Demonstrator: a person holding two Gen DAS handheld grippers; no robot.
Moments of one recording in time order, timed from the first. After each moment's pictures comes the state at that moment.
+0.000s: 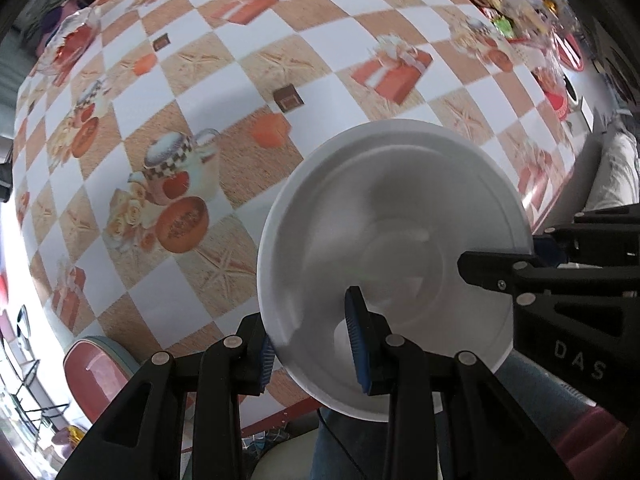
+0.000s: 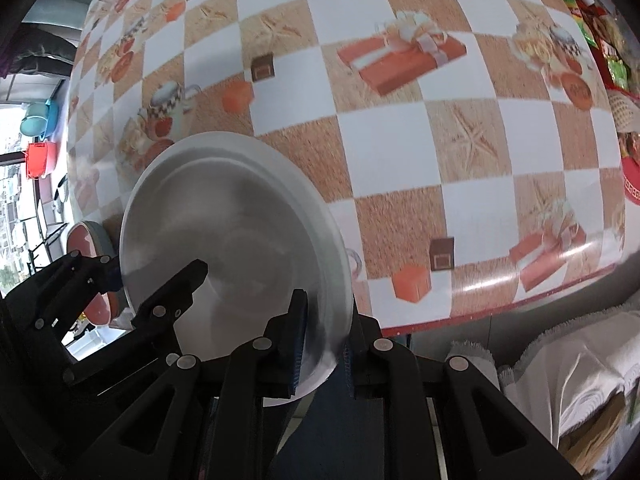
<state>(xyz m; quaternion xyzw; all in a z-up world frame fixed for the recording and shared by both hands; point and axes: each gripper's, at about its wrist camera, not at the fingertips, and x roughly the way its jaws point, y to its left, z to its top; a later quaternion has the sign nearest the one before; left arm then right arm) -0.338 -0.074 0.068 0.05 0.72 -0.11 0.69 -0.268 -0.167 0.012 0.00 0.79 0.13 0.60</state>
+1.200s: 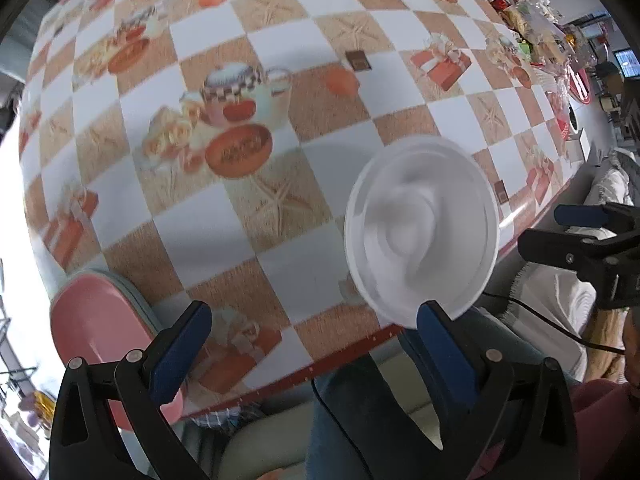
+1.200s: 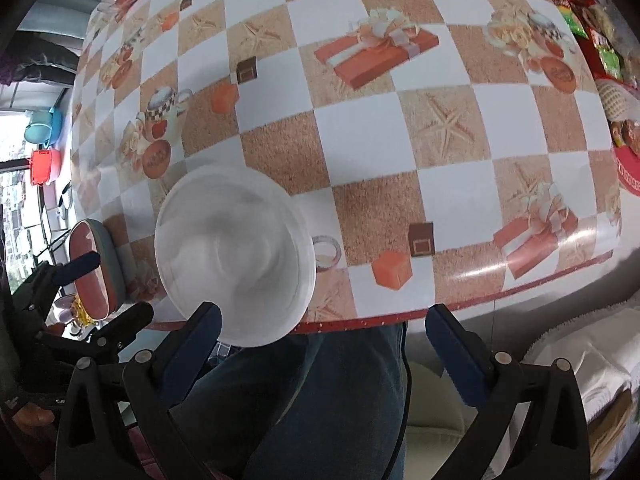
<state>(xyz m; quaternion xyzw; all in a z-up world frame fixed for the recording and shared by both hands) -0.367 -0.010 0.067 -0.04 0.74 -0.09 0.66 -0.281 -0.199 0.019 0.05 0.78 0.14 0.61</state>
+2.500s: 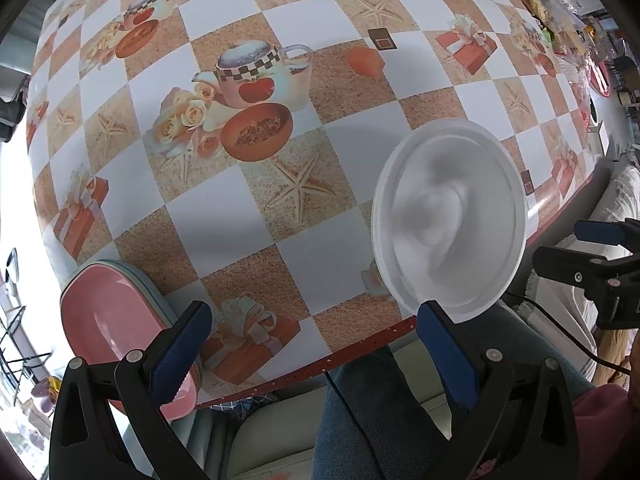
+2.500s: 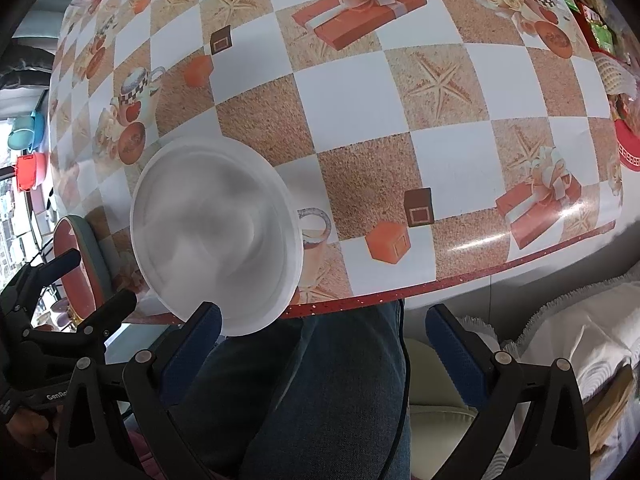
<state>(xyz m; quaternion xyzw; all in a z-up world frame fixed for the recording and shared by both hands) -0.364 -0.015 0.056 -0.01 0.76 -0.06 0.65 -0.287 -0.202 0.005 0.04 0.80 0.12 0.58</state>
